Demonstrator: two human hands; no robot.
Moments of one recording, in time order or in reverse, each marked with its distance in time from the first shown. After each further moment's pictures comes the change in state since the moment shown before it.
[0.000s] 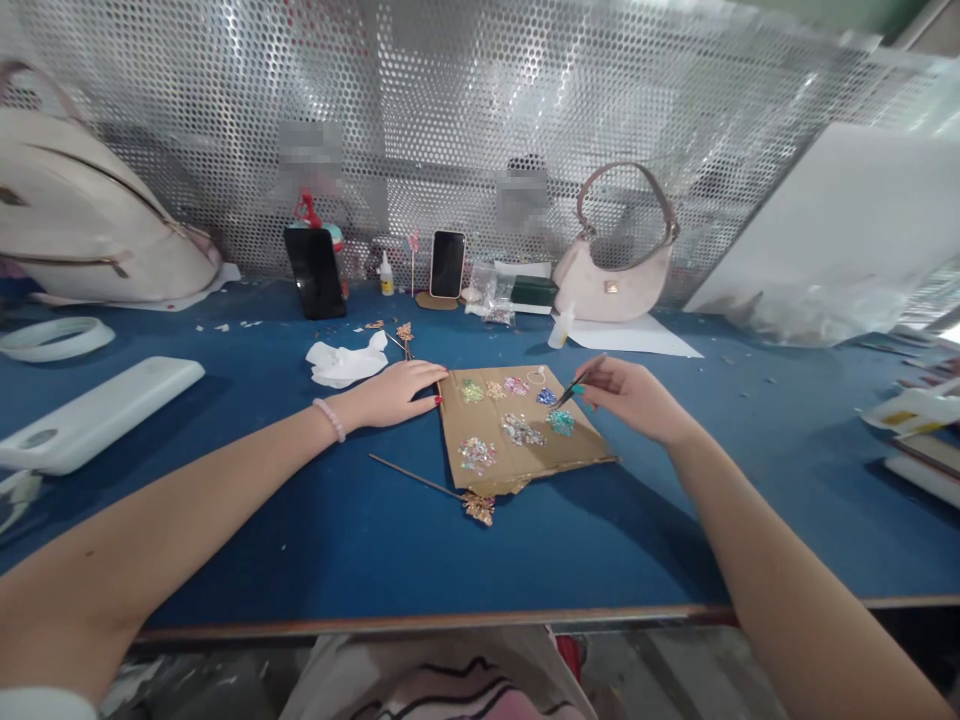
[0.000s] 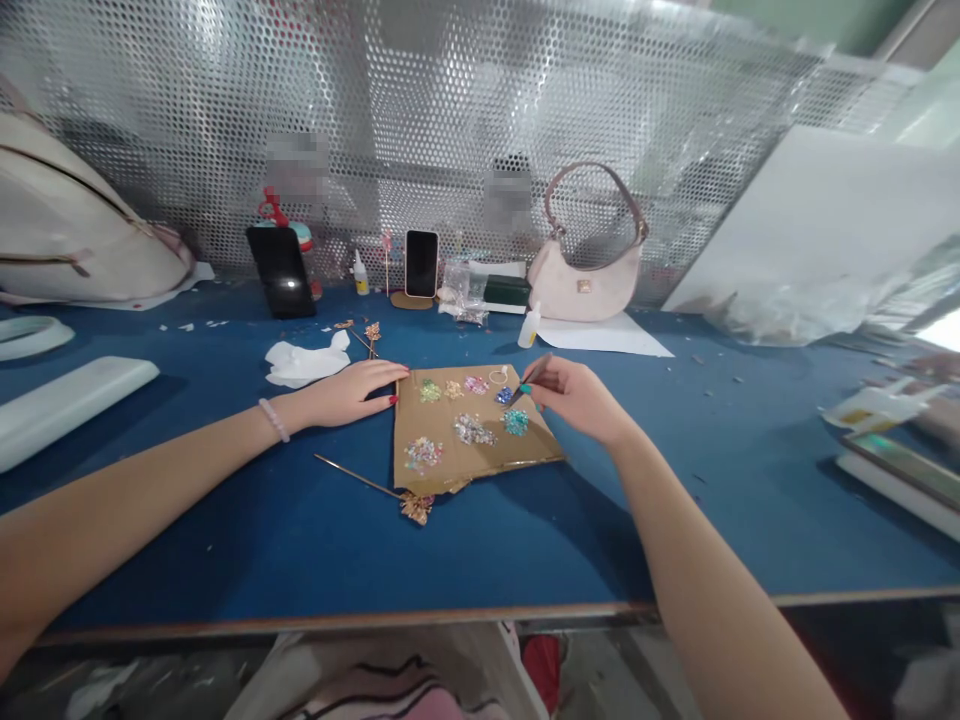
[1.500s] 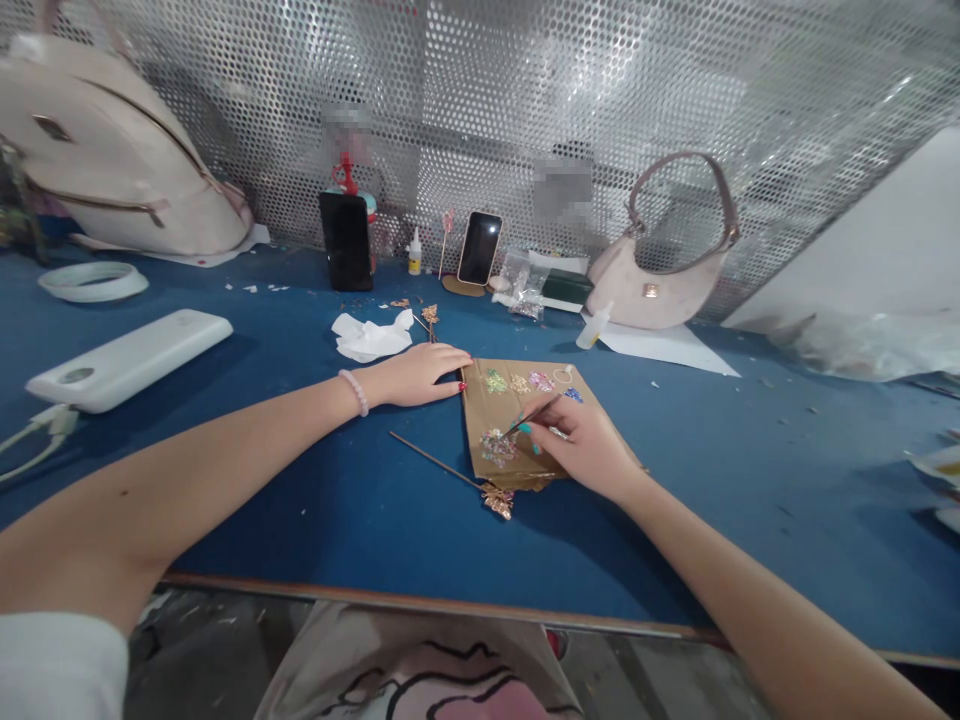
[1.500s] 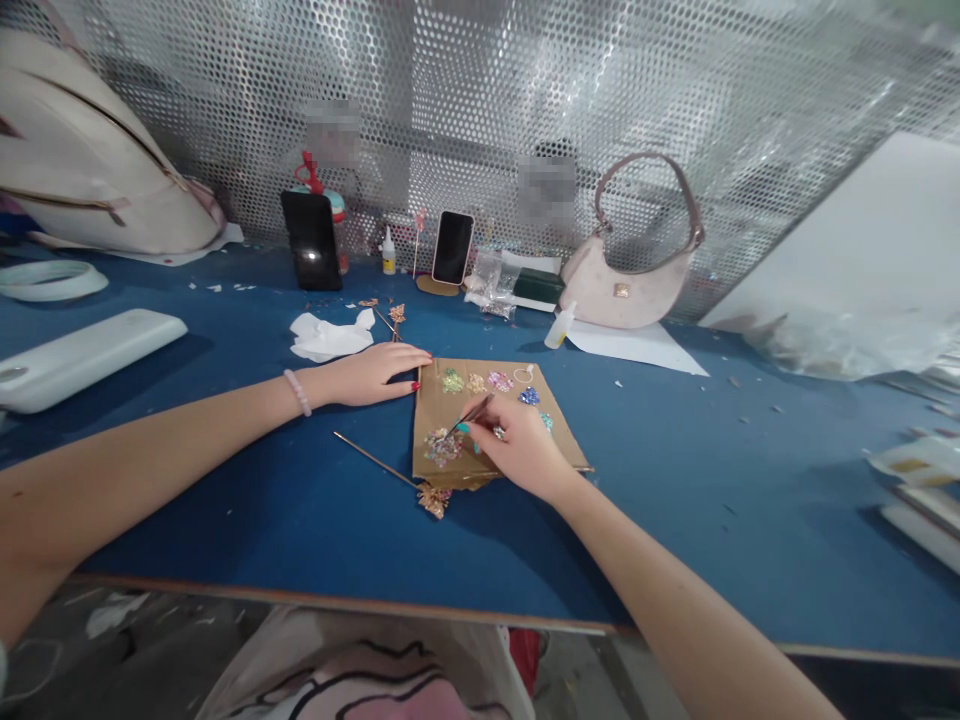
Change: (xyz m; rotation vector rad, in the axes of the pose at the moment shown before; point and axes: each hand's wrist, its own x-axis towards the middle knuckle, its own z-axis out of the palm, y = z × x) left_hand 0.000 -0.001 0.004 -0.020 0.033 0.005; right_hand -0.018 -0.033 0.087 -0.097 -0.140 -0.070
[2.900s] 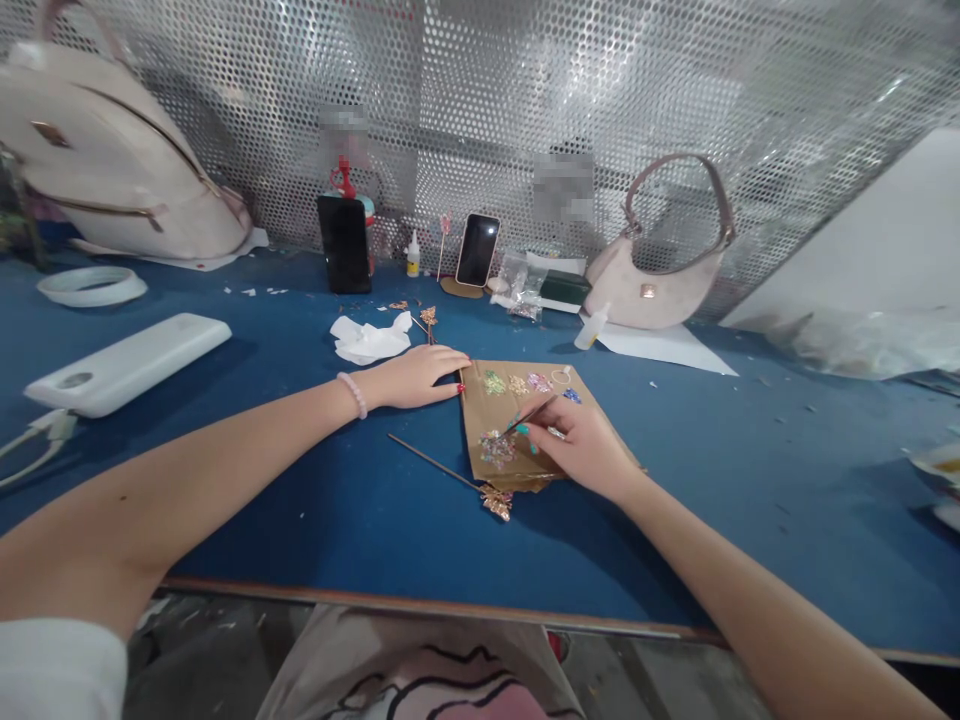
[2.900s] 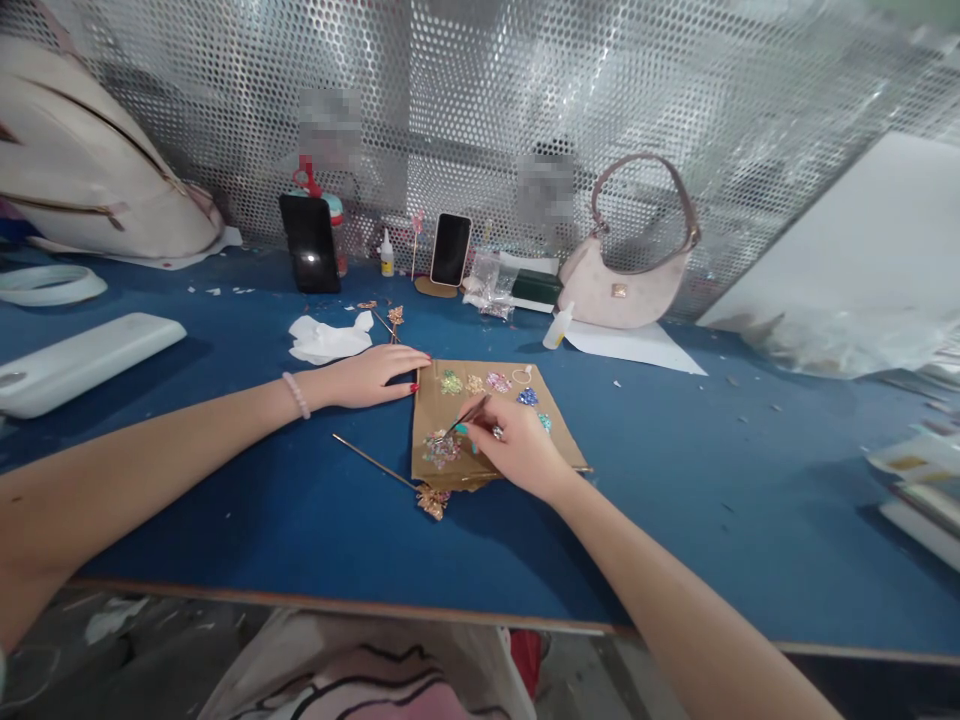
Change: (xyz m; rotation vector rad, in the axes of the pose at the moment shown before) left_hand 0.000 0.001 -0.001 0.013 0.011 0.003; right_hand 0.001 -0.001 0.000 -0.006 -0.006 0.031
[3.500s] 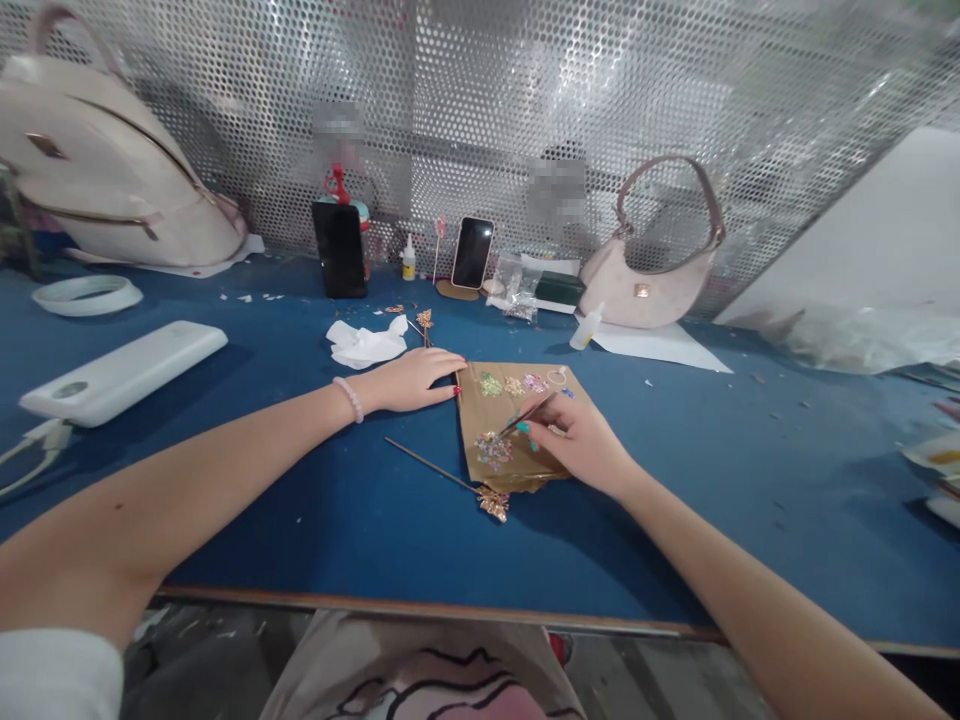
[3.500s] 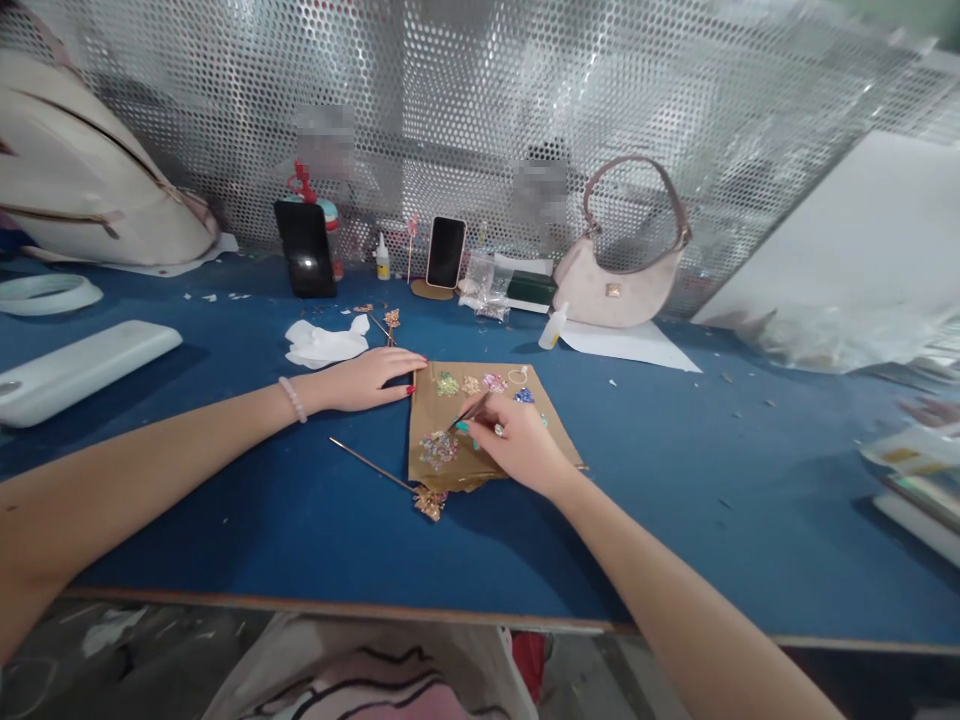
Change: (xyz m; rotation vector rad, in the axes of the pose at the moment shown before) left_hand -0.001 0.001 -0.001 0.010 -0.008 0.000; right_hand 0.002 0.007 -0.003 0.037 0.004 -0.015
